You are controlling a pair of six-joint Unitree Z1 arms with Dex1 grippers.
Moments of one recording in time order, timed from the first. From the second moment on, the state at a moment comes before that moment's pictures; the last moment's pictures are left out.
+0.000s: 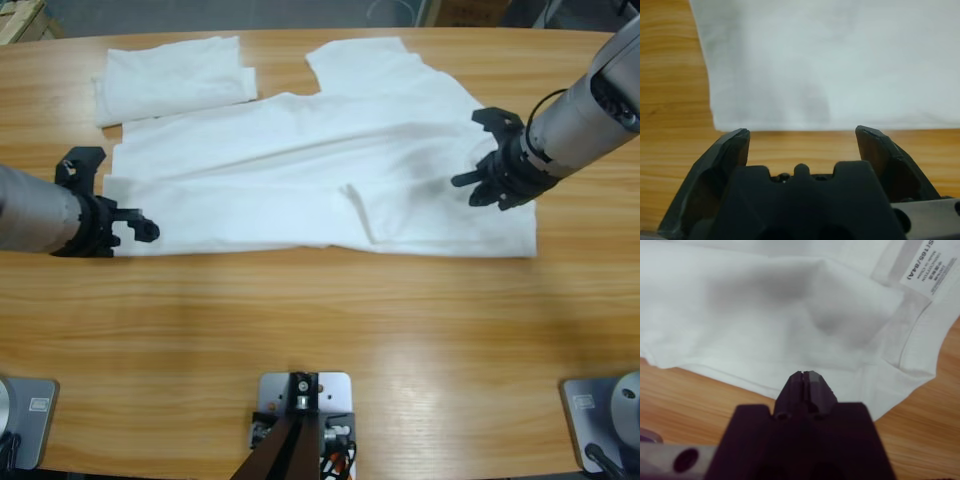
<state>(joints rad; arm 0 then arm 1) -0.85 1.66 -0.89 0.62 0.28 -0.85 0.50 1.80 -1.08 0.71 0.08 0.19</state>
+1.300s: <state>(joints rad) -0.67 1.75 -0.73 0.27 0.02 -0.62 0.51 1.90 -1.05 0.72 0.09 0.28</state>
